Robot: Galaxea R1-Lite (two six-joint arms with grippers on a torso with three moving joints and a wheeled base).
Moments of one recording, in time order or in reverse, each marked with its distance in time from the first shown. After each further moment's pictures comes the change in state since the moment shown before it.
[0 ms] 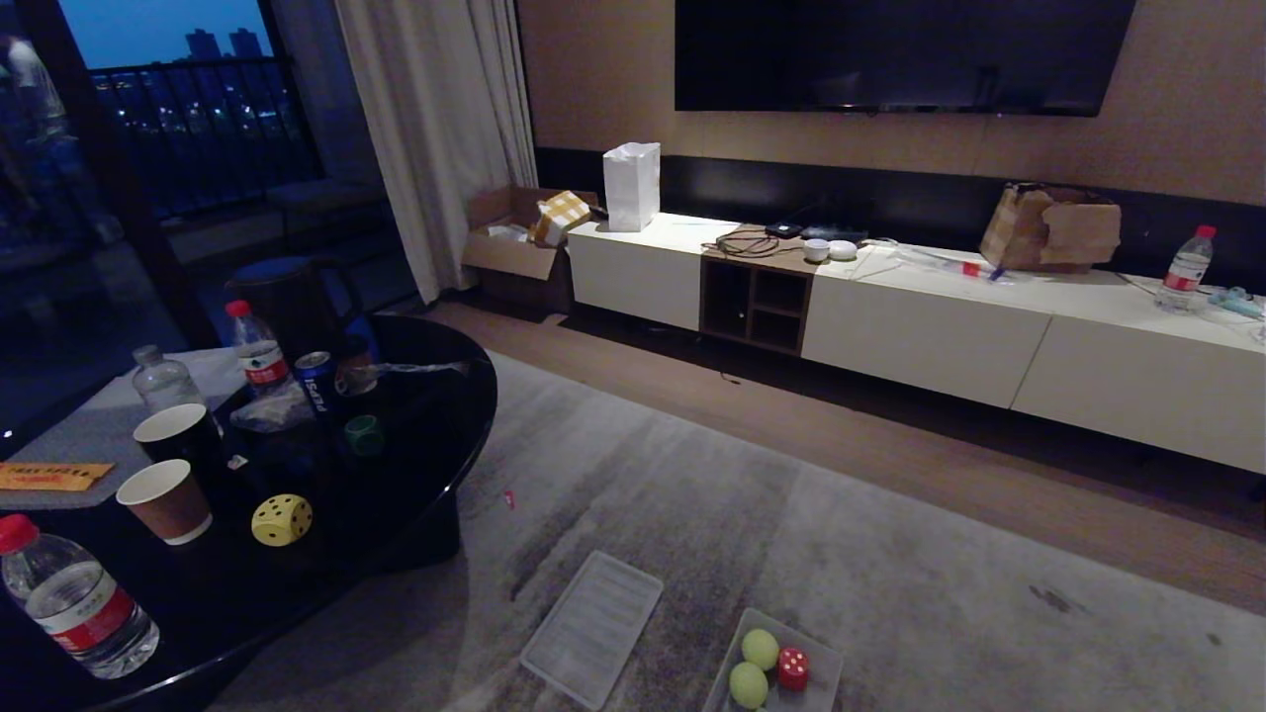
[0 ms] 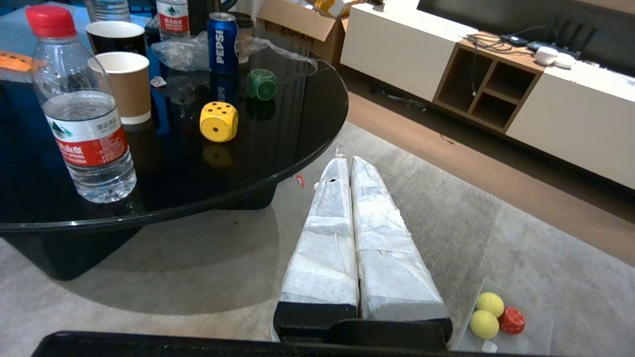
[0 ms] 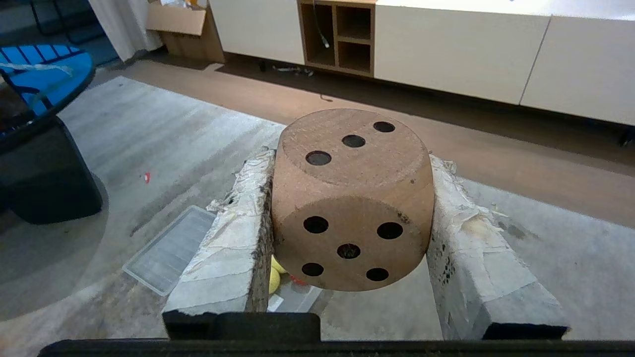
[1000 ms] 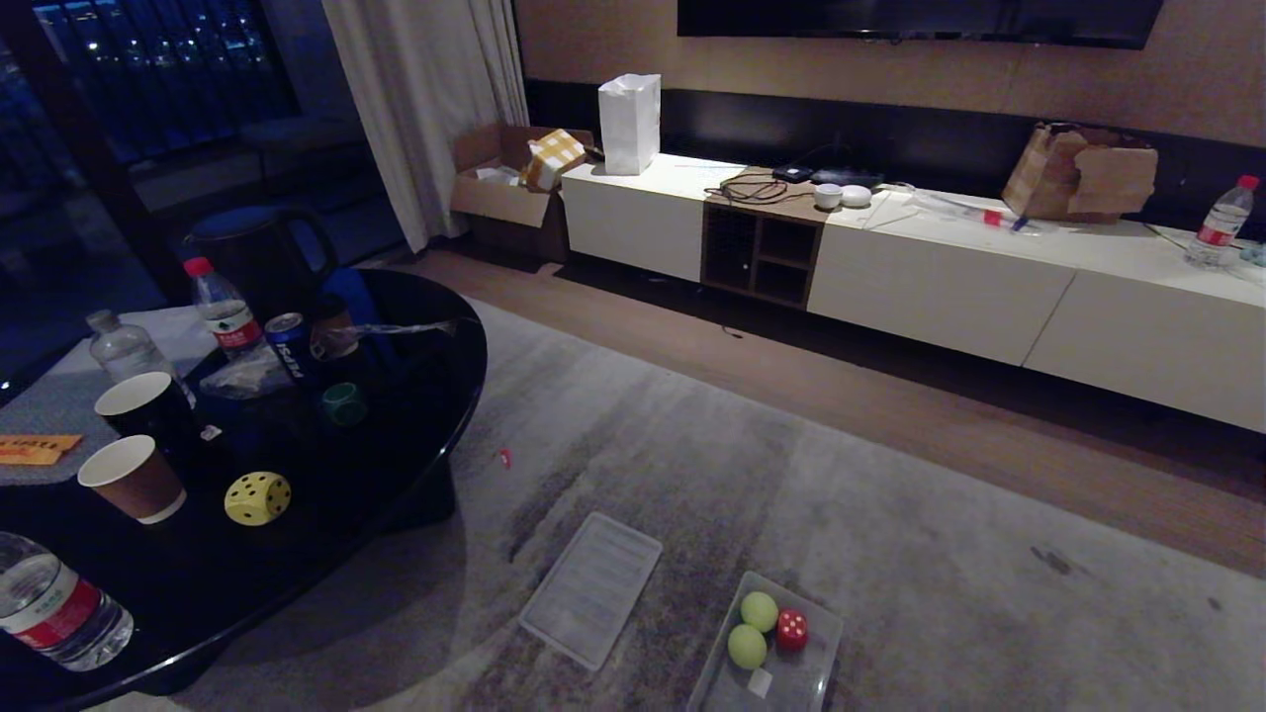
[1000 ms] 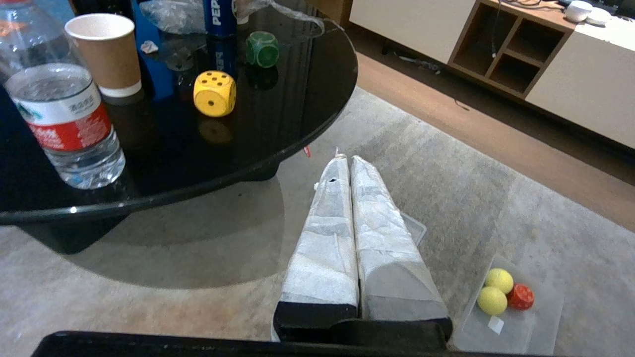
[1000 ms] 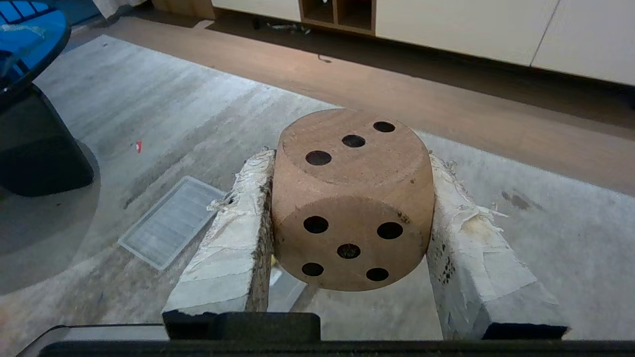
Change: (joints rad) left arm 0.000 0.000 0.000 0.000 0.000 0.000; right arm 0.000 0.000 0.000 0.000 0.000 0.000
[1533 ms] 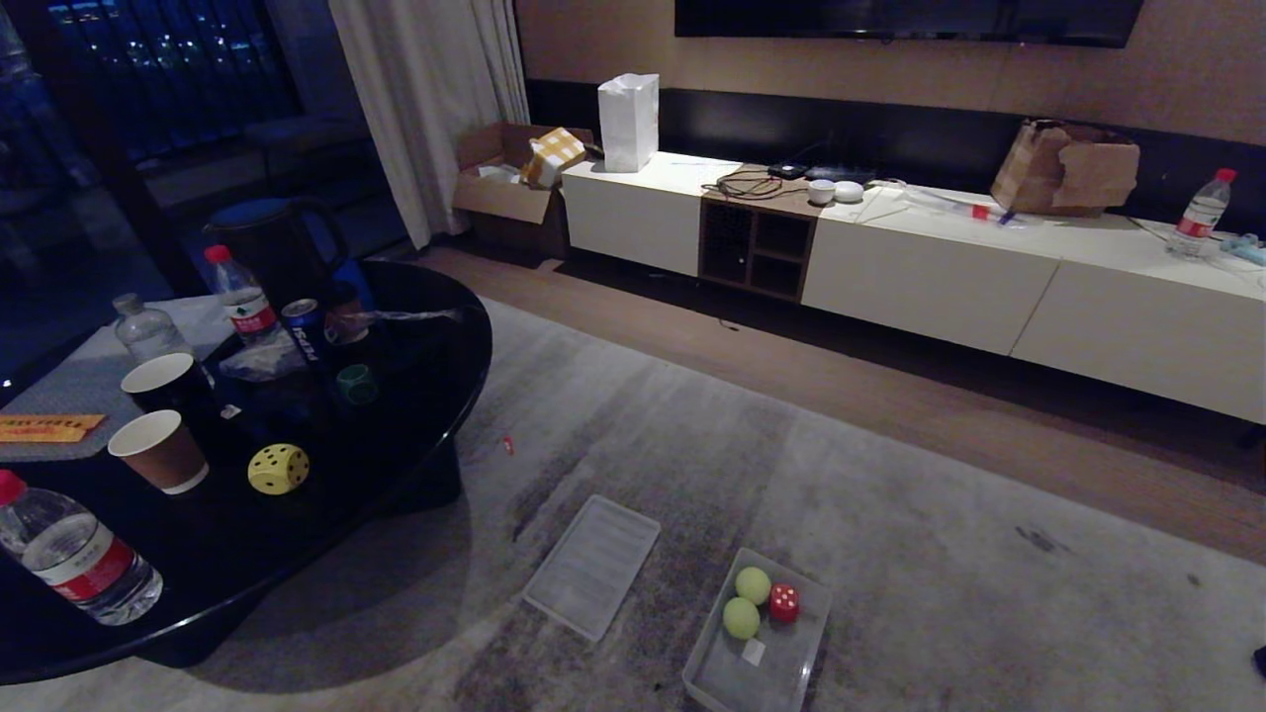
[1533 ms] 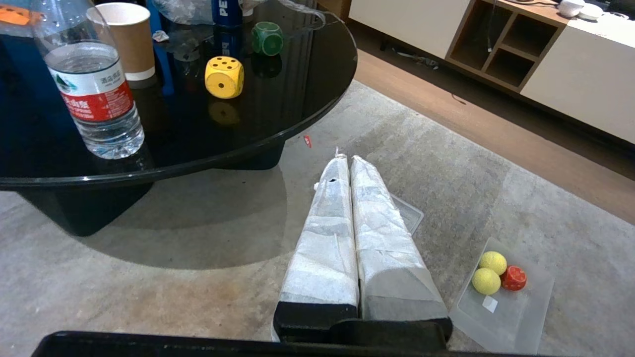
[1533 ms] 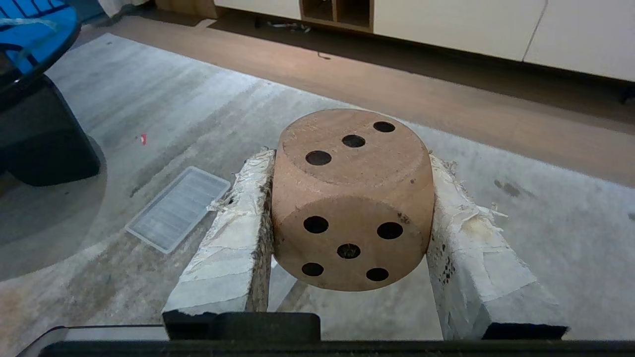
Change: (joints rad) left arm 0.000 0.000 0.000 0.001 -0.001 0.001; right arm 0.000 0.000 0.000 0.000 0.000 0.000
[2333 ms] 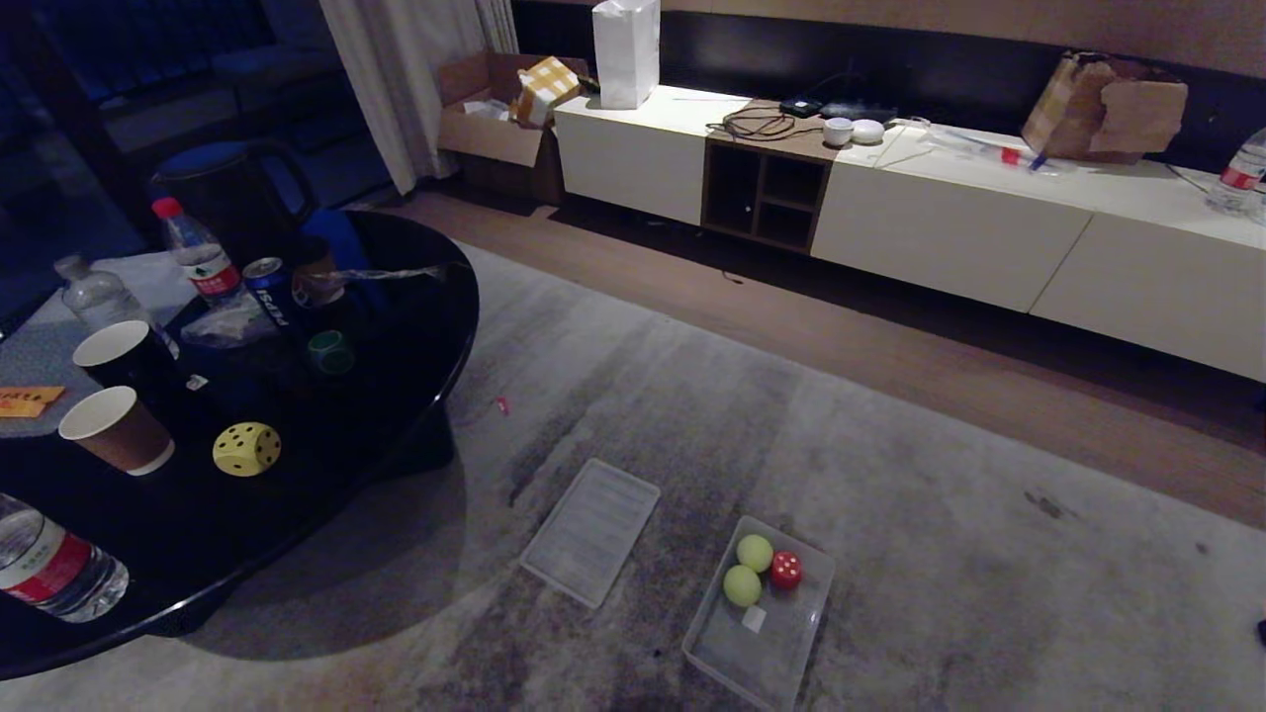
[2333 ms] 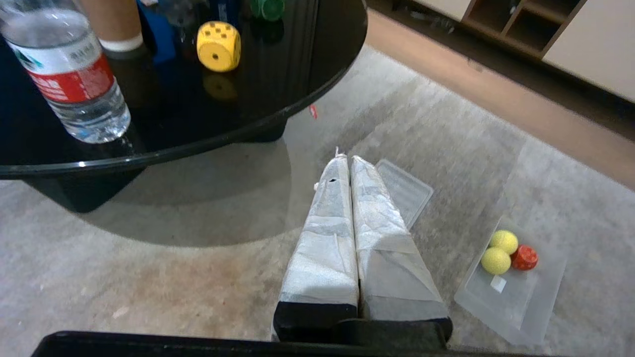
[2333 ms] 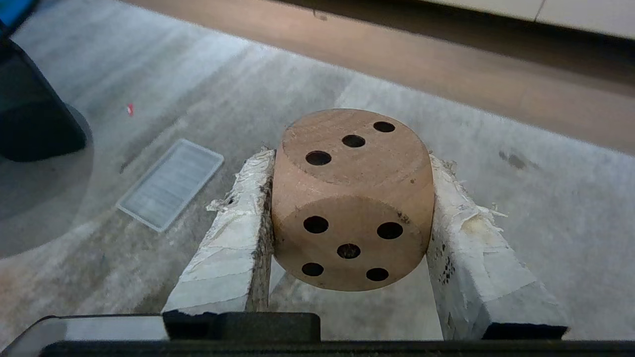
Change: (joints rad) left arm 0.000 0.000 0.000 0.000 0.000 -0.001; right arm 0.000 0.000 0.000 0.000 0.000 0.001
